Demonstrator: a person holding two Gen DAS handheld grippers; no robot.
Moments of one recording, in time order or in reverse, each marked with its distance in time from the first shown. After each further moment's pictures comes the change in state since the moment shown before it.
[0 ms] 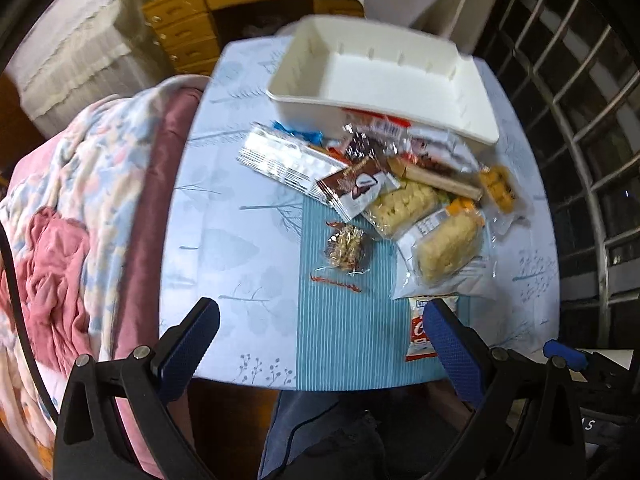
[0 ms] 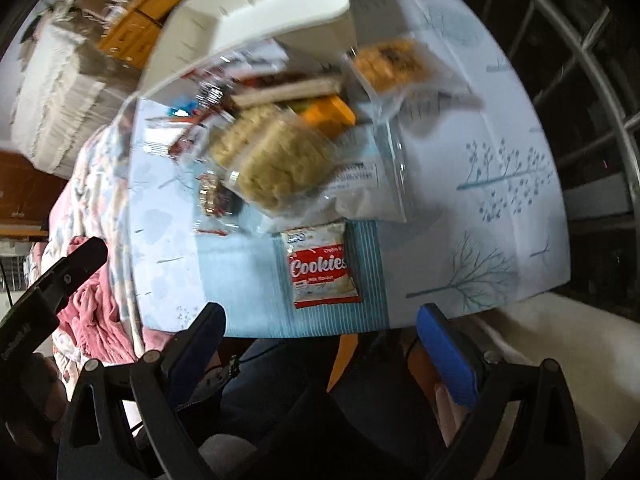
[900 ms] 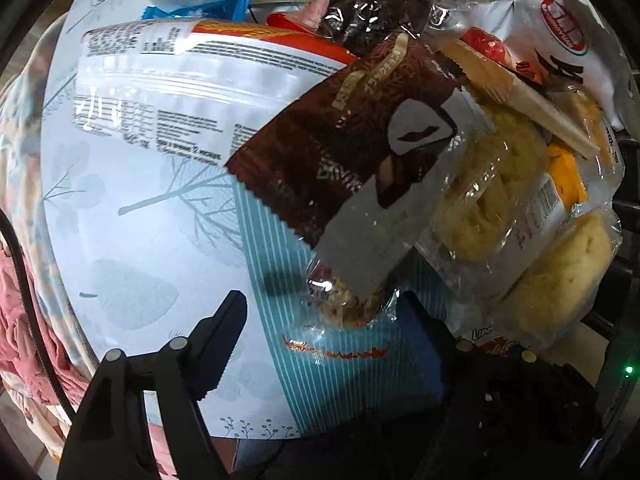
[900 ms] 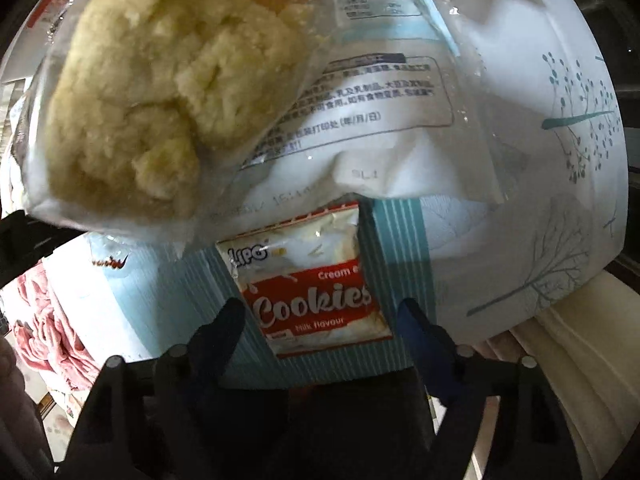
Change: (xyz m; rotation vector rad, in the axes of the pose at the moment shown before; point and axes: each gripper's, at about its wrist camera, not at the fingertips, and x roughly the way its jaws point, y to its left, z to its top) left arm 0.207 -0.022 0.071 0.141 0.474 -0.078; right arm 0.130 0.025 0.016 0.145 0.251 -0.167
